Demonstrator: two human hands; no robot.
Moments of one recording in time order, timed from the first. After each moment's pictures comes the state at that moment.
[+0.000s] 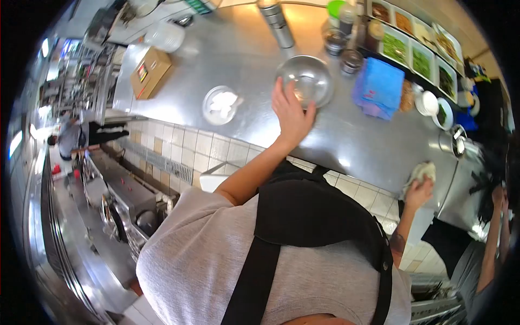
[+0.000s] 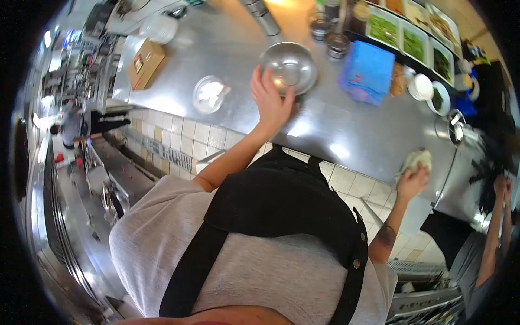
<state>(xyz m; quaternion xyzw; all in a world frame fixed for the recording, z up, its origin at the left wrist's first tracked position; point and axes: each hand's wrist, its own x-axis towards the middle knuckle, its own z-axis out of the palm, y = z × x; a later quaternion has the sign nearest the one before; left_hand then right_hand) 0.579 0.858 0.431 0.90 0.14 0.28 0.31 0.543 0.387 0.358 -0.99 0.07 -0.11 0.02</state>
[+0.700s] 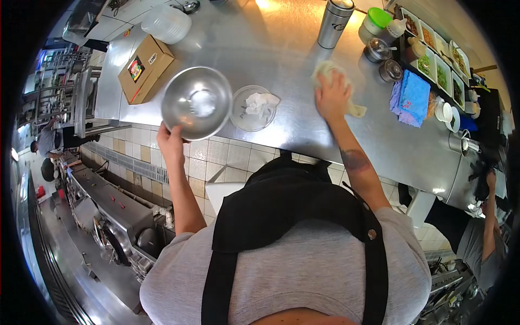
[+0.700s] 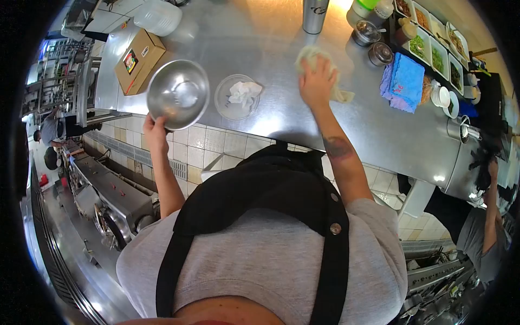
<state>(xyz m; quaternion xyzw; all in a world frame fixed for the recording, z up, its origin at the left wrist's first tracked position) 0.423 1.266 0.489 0.70 0.39 0.20 0.56 0.634 0.919 0.351 -0.96 -0.19 -0.09 0.16</state>
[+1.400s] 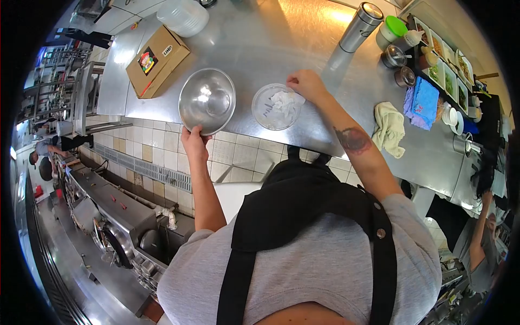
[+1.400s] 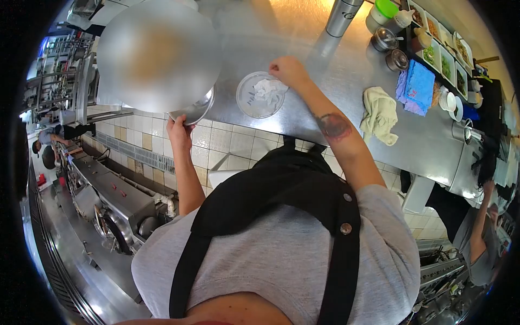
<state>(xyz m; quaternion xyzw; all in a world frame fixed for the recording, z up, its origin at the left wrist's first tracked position) 0.397 1.303 0.434 0.55 0.45 0.20 0.67 0.647 1.050 0.369 -0.85 -0.34 0.17 0.37</state>
